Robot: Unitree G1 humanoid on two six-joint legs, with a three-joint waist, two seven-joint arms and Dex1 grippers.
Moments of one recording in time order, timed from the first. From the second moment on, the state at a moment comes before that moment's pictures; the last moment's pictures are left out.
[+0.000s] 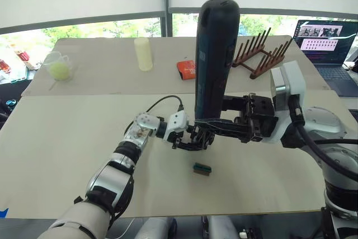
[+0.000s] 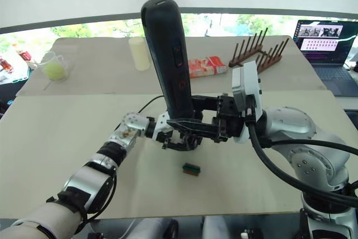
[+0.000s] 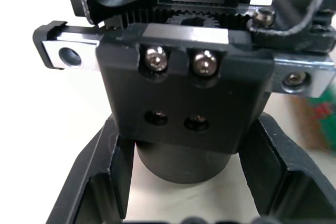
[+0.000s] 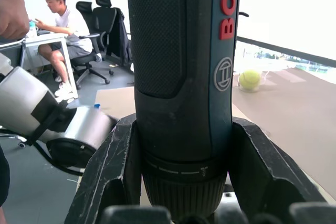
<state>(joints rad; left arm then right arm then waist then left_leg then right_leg) -0.89 0.18 -0.26 1.03 -0.06 -0.35 -1.37 -0.45 -0.72 -0.10 -0.63 1.04 0.72 0.76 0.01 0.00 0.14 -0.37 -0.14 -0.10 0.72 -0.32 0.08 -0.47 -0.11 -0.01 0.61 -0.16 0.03</state>
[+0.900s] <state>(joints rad) -0.45 0.20 -0.24 0.33 -0.08 0.00 -1.00 -0.45 -0.65 -0.07 -0.63 0.97 0.71 0.76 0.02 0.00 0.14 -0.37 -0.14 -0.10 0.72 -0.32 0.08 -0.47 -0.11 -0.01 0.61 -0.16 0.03</state>
